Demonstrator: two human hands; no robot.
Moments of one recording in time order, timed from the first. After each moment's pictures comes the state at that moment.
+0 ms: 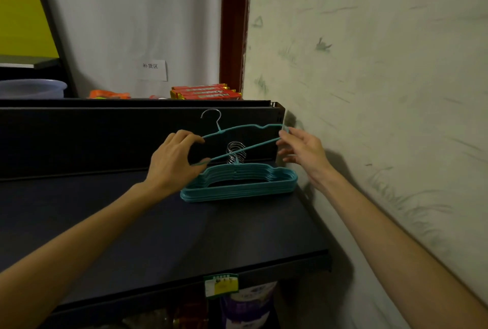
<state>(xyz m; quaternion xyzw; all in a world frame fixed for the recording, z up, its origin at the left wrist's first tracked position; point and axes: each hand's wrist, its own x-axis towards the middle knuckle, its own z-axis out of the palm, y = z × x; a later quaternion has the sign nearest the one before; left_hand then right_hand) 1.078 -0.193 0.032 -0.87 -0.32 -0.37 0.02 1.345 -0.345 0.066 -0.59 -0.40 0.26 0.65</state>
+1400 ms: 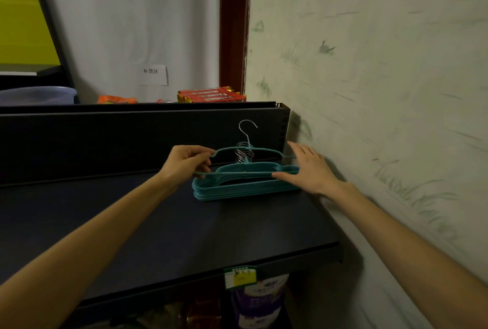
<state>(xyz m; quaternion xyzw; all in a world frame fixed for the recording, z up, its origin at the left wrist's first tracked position) 1.061 -0.201 0.045 -0.74 -0.32 -0.35 -0.49 1.346 -0.354 0.036 -0.81 -0.57 -0.04 0.14</state>
